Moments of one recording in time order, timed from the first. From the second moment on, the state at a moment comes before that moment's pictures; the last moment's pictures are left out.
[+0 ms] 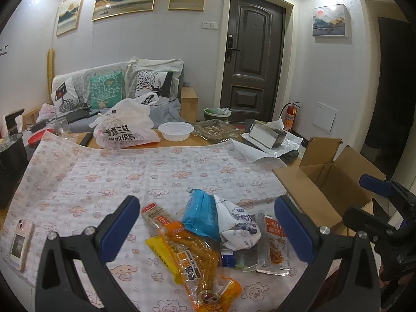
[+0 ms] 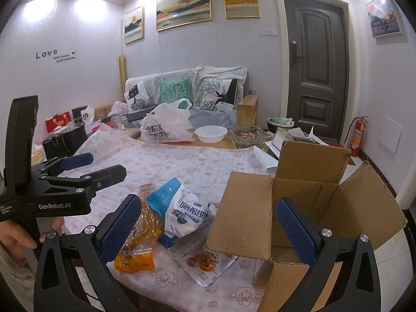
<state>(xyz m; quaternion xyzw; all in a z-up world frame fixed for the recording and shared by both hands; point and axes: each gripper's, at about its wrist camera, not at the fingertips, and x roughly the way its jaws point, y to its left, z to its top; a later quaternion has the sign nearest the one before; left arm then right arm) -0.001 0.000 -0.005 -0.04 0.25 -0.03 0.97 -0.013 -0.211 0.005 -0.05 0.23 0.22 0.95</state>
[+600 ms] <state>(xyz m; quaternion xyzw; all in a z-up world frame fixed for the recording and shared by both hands) 0.015 0.037 -0.018 -0.08 0.26 -0.10 0.96 -0.017 -0.172 0.007 -0.10 0.23 0.23 0.94</state>
